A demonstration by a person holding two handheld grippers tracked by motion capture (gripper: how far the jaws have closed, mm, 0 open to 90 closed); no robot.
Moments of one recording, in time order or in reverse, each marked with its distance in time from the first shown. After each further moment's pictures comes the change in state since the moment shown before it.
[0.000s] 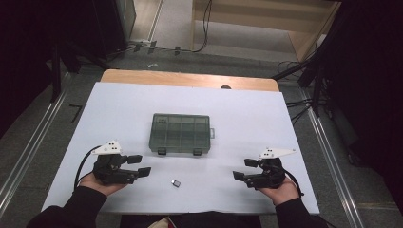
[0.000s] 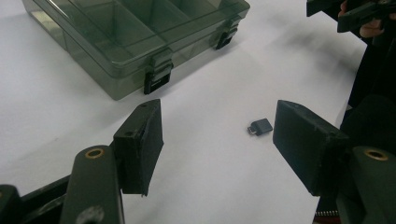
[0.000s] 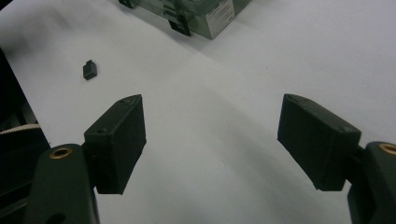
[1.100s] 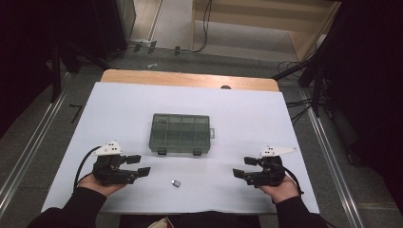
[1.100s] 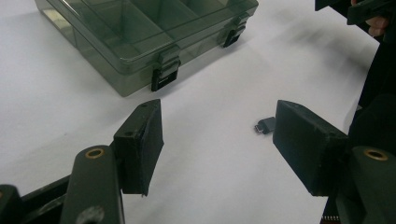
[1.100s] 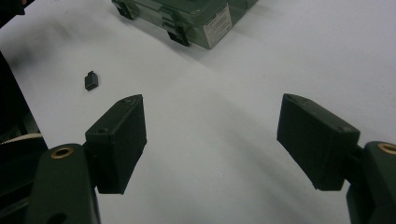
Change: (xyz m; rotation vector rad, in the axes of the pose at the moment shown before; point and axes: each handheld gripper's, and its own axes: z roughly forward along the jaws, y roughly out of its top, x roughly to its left) left arm -0.001 -0.001 -0.001 0.003 0.029 -0.003; right arm -0.003 0.003 0.000 -0.026 0.006 0.017
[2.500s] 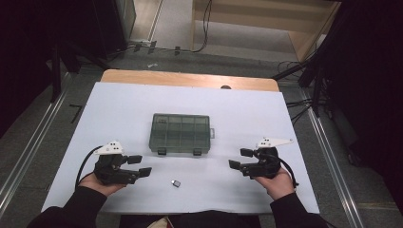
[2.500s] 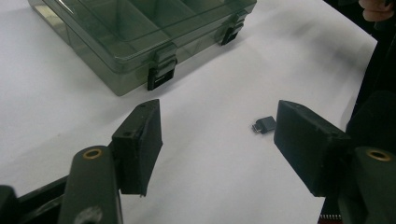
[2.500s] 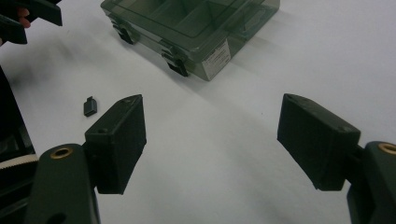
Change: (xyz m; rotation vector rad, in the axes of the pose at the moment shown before) left arm 0.000 0.001 0.003 0.017 -0.014 -0.005; right arm -0.002 0.024 0.009 -0.031 0.006 -0.017
